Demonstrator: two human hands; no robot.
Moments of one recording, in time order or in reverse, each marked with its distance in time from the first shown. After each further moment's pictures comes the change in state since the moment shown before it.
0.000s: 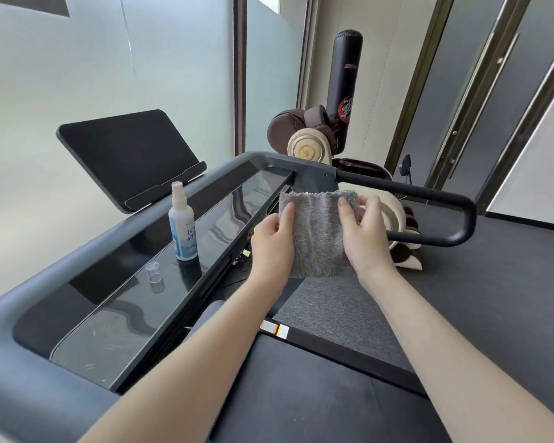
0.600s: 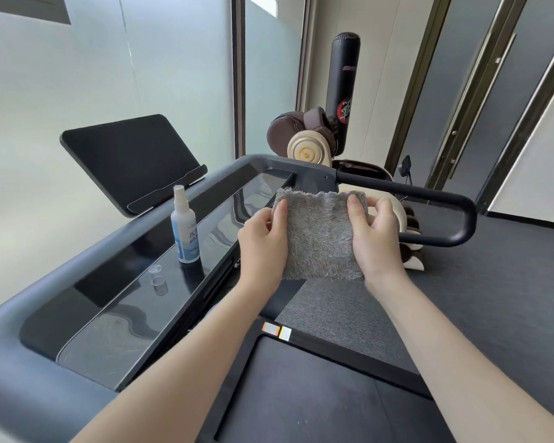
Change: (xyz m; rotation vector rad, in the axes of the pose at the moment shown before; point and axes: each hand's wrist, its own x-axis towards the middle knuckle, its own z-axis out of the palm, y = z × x) left_hand -0.010 0.018 -0.015 0.239 0.116 0.303; right_hand -0.008 -0.007 -0.009 0.059 0.045 -0.016
